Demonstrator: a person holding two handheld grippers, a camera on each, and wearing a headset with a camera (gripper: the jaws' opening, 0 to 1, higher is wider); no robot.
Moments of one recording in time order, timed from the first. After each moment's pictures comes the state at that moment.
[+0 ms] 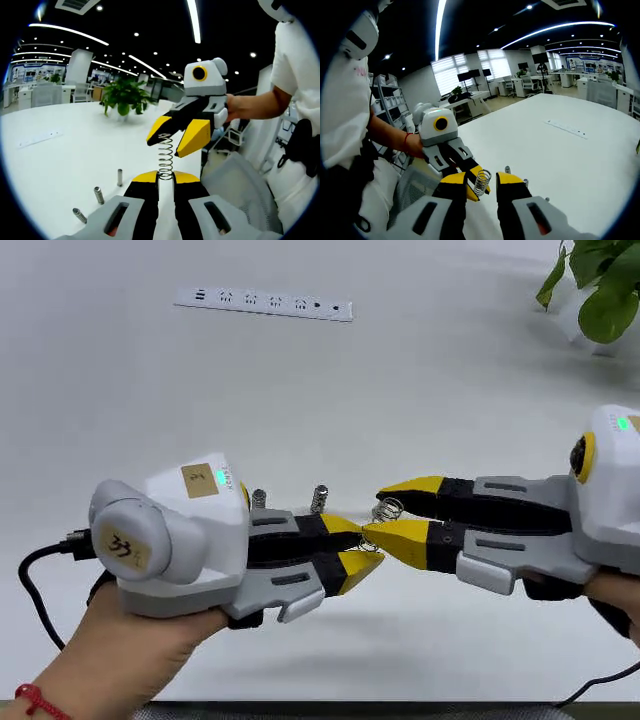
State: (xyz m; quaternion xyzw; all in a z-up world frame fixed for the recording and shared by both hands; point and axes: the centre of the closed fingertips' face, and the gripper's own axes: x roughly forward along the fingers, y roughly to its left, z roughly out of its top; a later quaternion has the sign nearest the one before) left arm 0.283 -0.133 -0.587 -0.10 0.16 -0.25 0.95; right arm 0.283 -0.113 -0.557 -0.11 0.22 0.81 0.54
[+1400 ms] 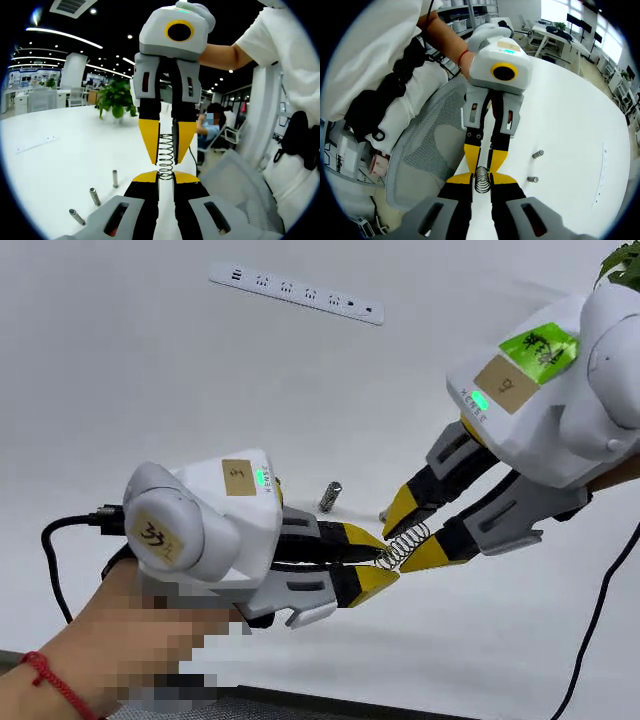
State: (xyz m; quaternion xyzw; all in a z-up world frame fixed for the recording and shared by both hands) left arm 0.276 -0.139 -0.589 -0.09 0.14 -0.27 0.95; right arm 0.256 -0.130 -0.581 -0.50 0.15 0.84 0.13
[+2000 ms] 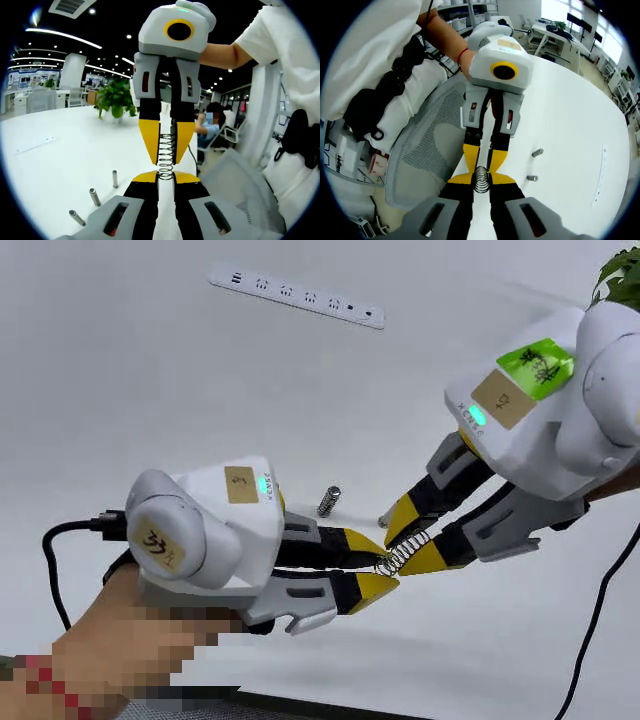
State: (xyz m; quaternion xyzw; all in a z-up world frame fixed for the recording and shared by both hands) left arm 0.278 -0.140 -0.591 -0.09 0.14 -0.28 0.95; right arm 0.257 -0.129 -0.582 -0.50 0.15 0.84 0.14
